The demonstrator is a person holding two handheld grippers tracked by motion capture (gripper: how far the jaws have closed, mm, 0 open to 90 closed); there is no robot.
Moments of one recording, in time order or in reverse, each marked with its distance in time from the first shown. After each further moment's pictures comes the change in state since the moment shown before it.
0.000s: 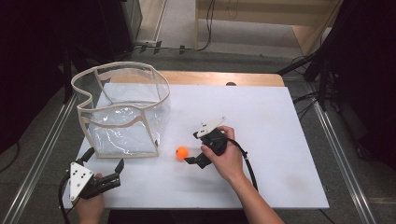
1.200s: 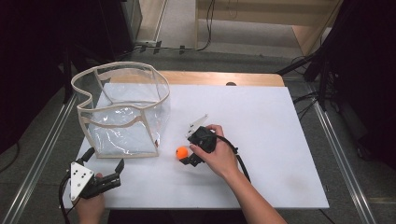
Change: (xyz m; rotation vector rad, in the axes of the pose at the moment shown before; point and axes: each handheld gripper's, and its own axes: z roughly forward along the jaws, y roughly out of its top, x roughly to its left) left arm 0.000 0.000 0.000 0.000 0.000 0.002; right arm -0.006 0.014 0.030 0.209 0.022 0.011
